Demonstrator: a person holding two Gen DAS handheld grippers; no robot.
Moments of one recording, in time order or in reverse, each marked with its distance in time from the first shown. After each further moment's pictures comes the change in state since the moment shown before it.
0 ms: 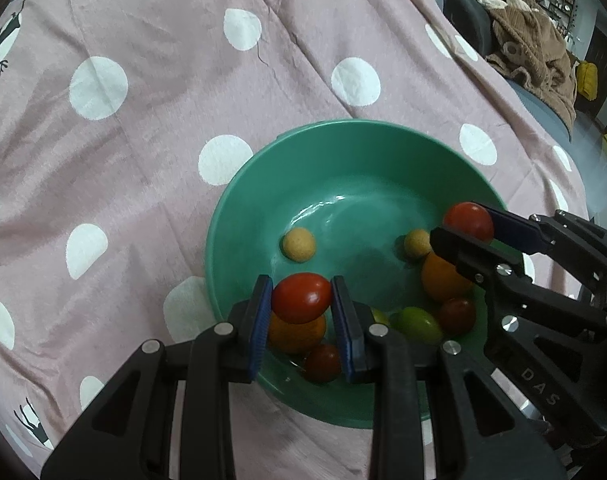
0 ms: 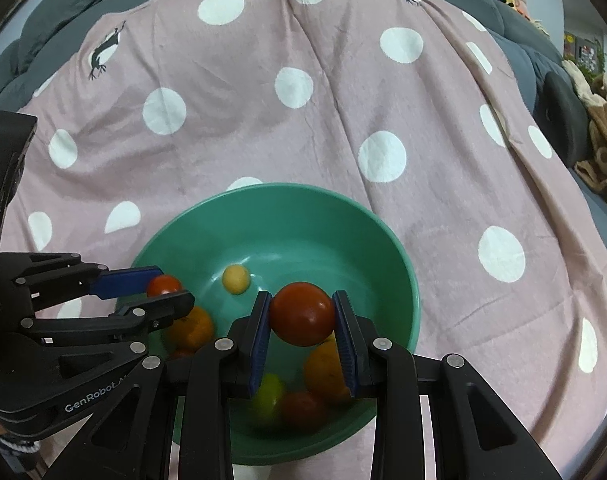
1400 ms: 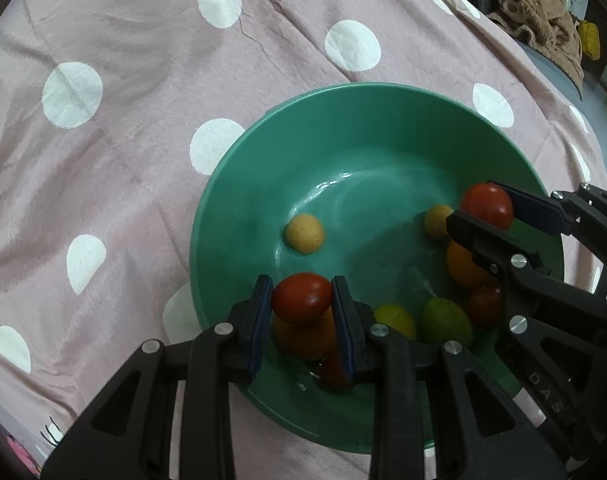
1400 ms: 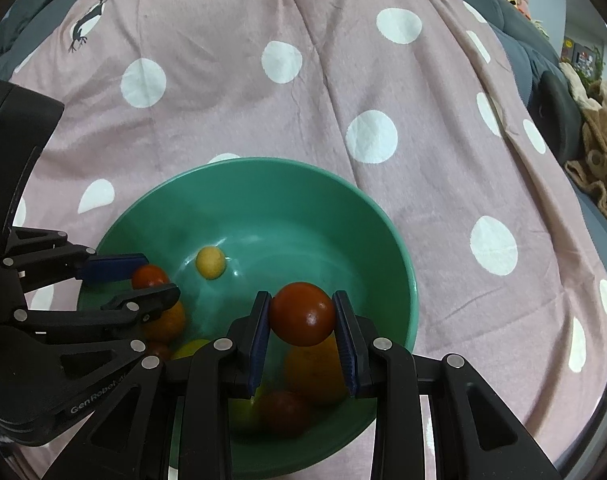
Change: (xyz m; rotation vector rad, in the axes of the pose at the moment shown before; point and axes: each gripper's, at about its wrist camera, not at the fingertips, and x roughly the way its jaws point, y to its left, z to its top) left arm 0.029 -0.004 0.009 0.097 0.103 0.058; right arm 0.013 0.002 -0.004 -0.013 0.071 -0.083
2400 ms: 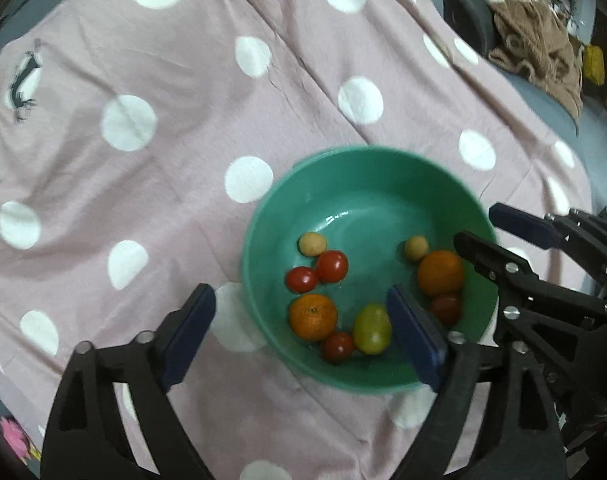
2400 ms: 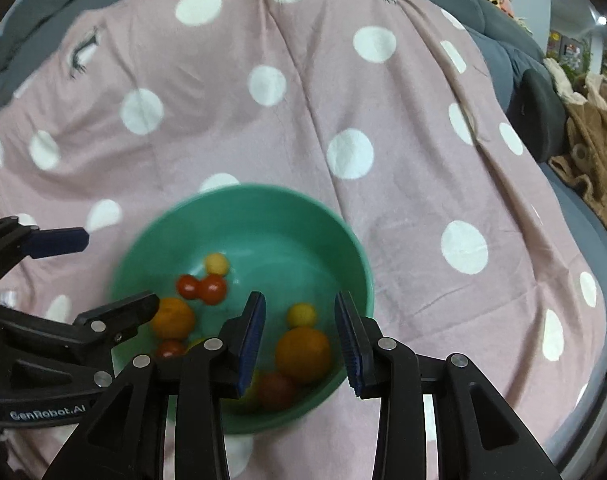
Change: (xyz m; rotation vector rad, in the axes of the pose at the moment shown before) left arm -0.078 0.010 -0.007 -0.071 -0.103 0.027; right arm -0.046 -0.012 0.010 0.046 -0.015 0.013
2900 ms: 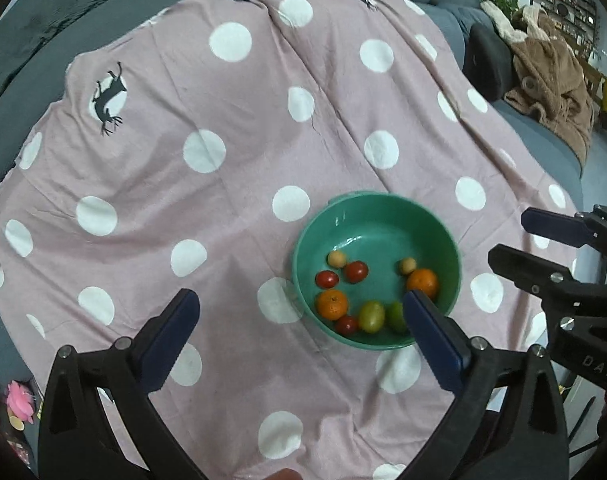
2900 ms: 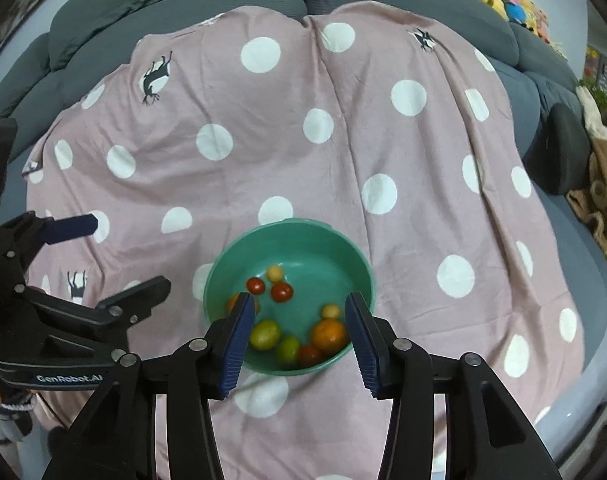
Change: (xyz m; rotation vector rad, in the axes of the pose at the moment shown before) left arm -0.103 0.009 0.000 -0.090 -0.062 0.080; right arm -0.100 0.005 0.045 -0.108 0.040 0.117
